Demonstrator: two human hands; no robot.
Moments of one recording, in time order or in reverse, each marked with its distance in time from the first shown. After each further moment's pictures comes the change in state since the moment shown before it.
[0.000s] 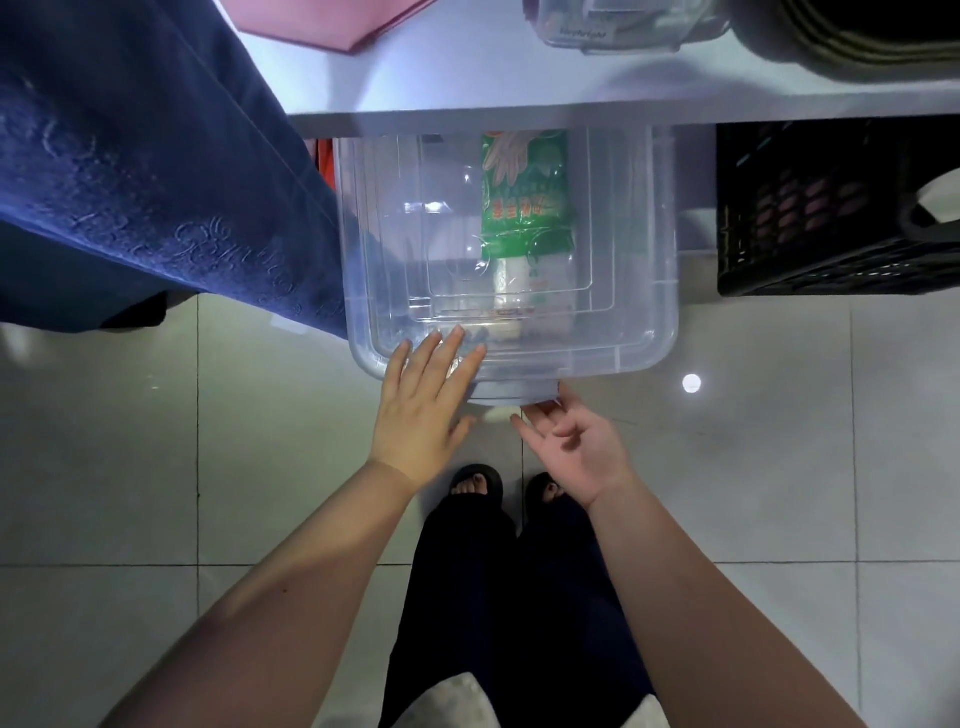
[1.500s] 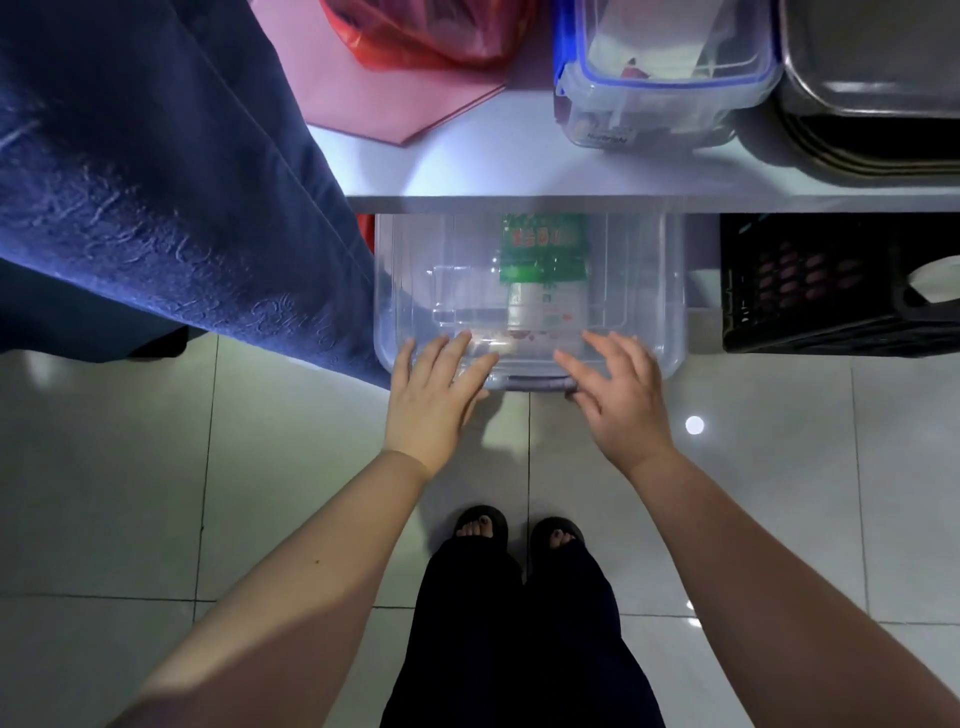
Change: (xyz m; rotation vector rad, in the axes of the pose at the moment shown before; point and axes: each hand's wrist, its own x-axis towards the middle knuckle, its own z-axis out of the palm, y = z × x) left_hand 0.053 -0.025 -0.019 0.013 0.135 -0.053; right_hand 0.033 -0.075 0.041 -2.091 -0.031 -1.415
